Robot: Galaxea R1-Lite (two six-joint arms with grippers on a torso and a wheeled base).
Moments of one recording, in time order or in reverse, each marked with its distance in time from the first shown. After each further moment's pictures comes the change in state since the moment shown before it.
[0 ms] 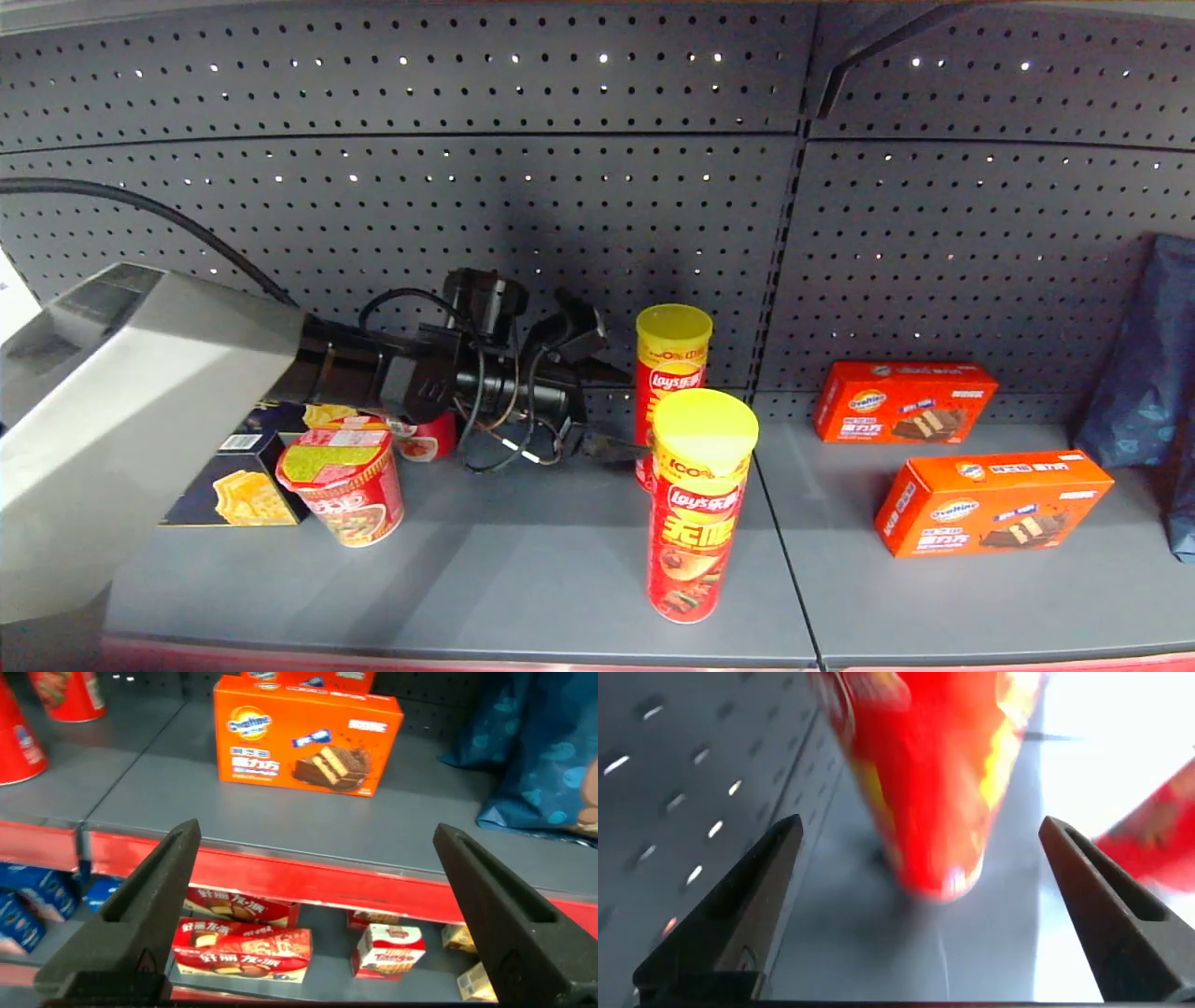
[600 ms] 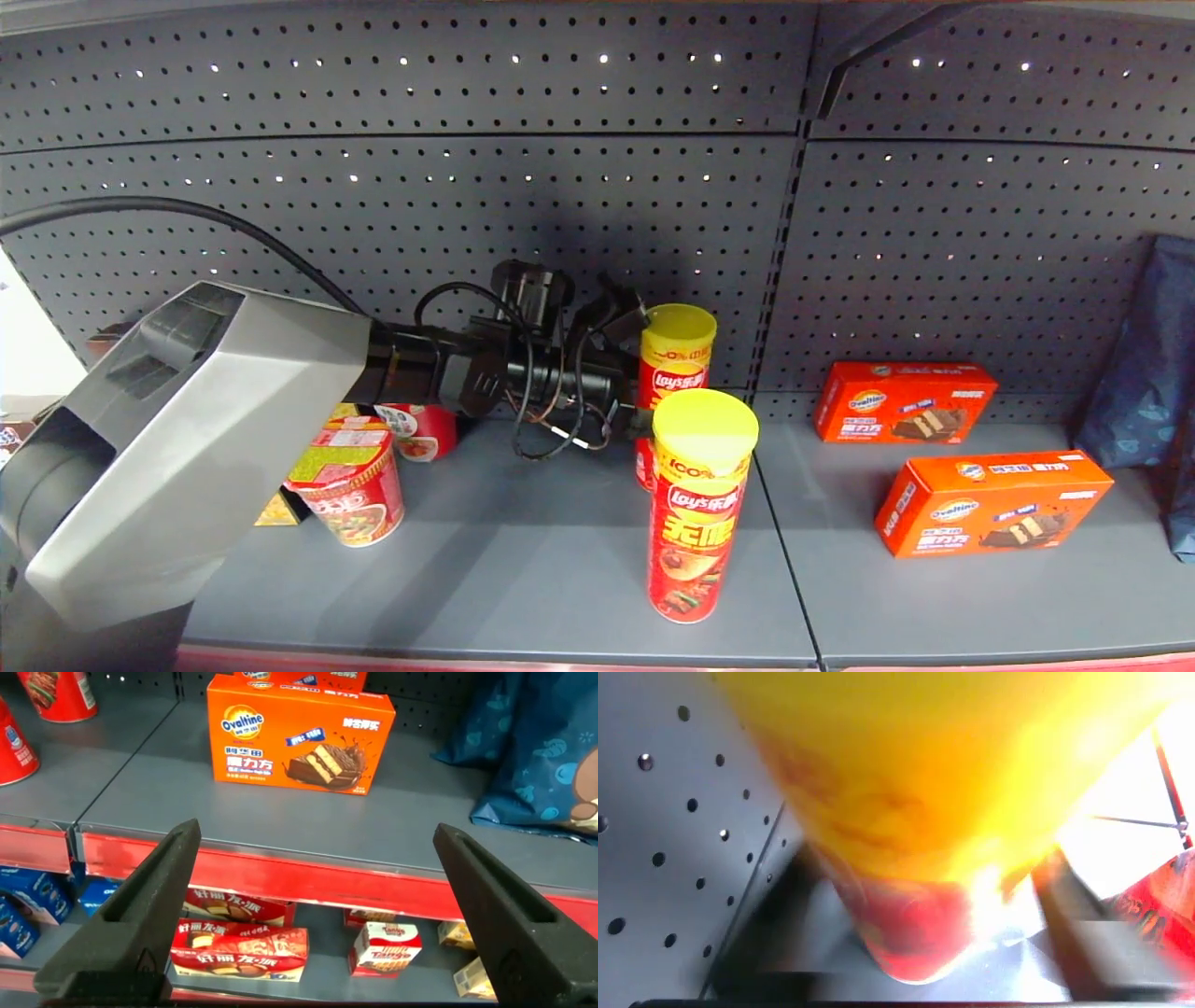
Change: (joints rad) left arm -0.079 0.118 -0.206 0.010 -0.040 -0.167; right arm -0.001 0.000 0.004 -0.009 -0.034 0.002
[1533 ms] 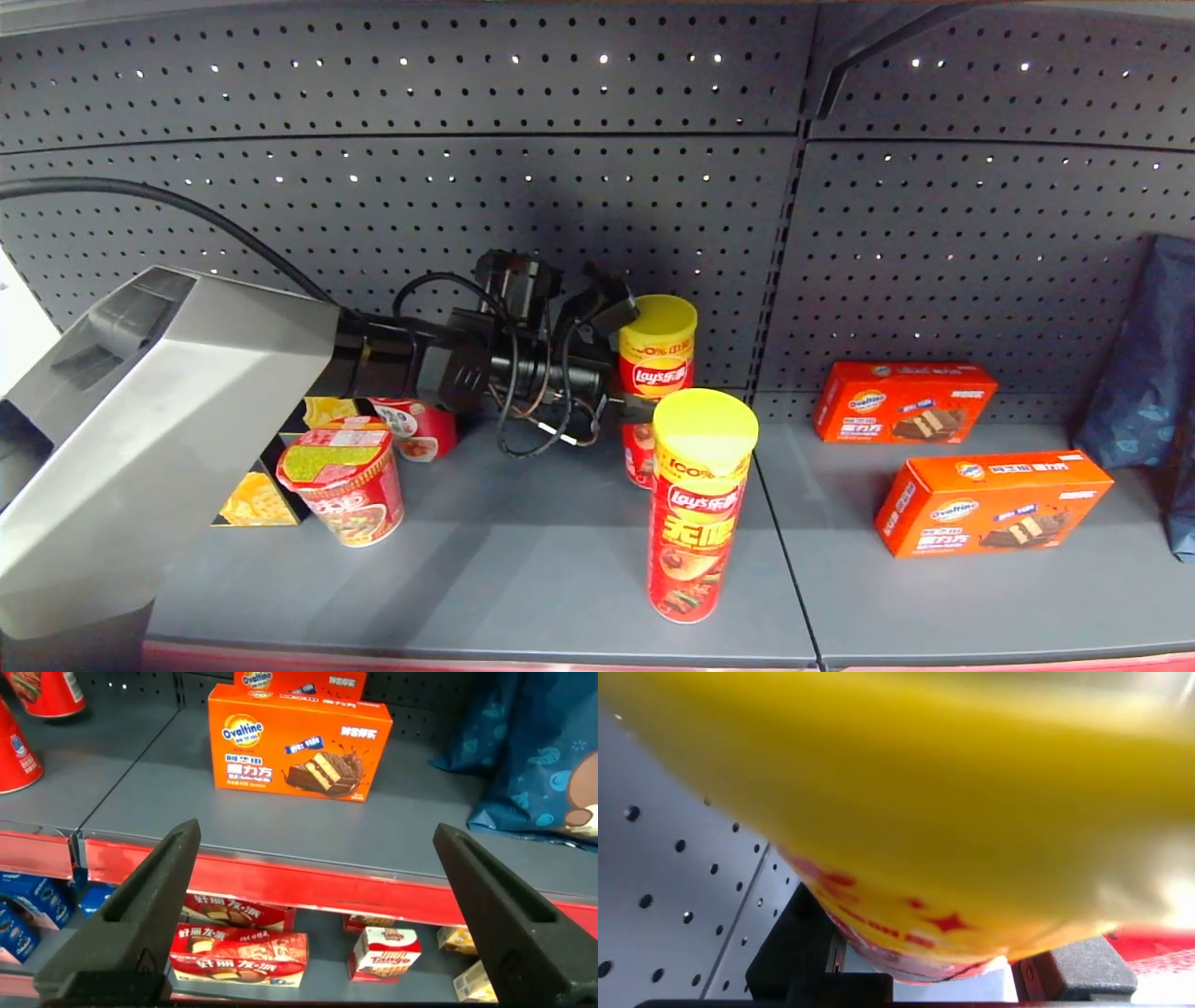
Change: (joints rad) left arm 0.013 -0.055 0.051 0.002 0.000 -0.002; right arm 0.001 -0.001 -0.011 0.000 0.001 -0.002
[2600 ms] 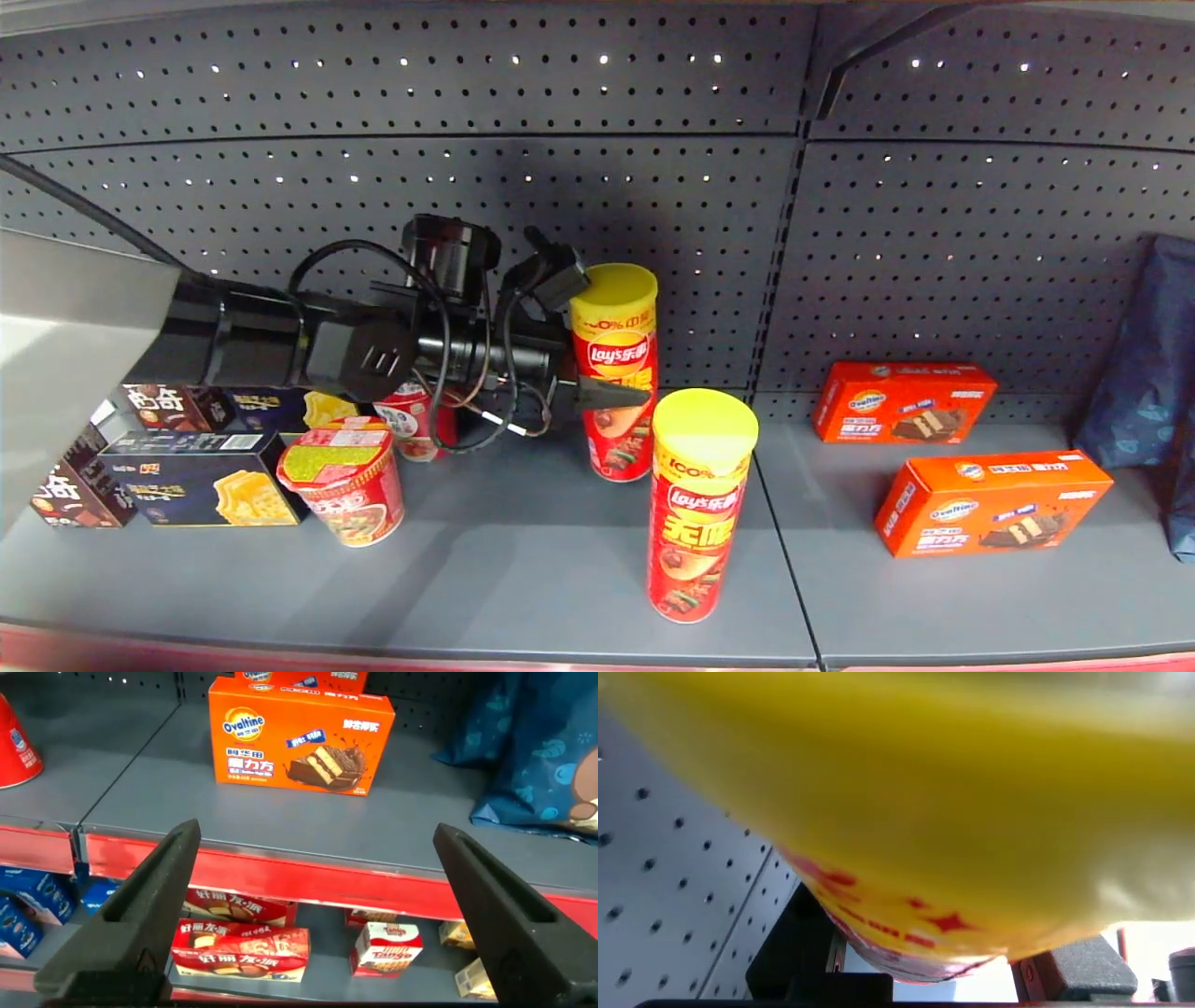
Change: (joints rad) left arm 0.042 -0.199 0.183 -0.007 0.000 -0.007; right arm -0.001 -0.003 0.000 0.016 0.001 0.007
